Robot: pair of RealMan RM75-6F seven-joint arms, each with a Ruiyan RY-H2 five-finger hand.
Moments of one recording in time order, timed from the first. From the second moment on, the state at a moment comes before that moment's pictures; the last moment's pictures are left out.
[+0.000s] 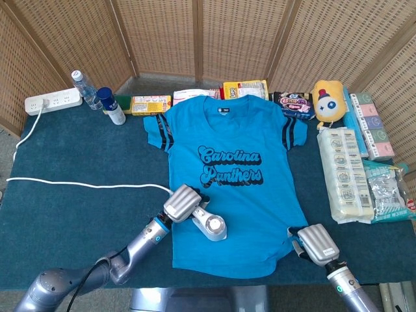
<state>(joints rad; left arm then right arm) -0.81 -2.09 -0.04 -0.80 1.61 1.22 -0.14 0.26 -1.38 -0.11 -1.41 -1.65 1.24 -0.04</state>
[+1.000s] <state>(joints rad) -0.81 -2.08 -0.05 -0.74 1.62 1.19 -0.12 0.26 -1.39 -0.11 -1.41 -1.65 1.24 -0.04</state>
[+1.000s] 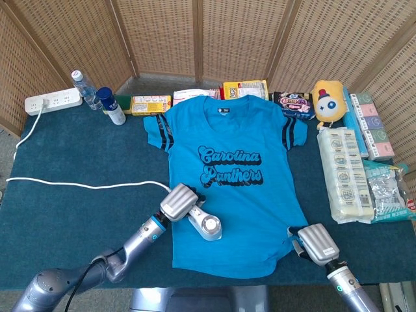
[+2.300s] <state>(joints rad) -0.85 -2.13 -0.10 -0.63 1.56 1.18 -0.14 0.26 -1.38 -0.11 -1.40 -1.65 1.24 -0.04</state>
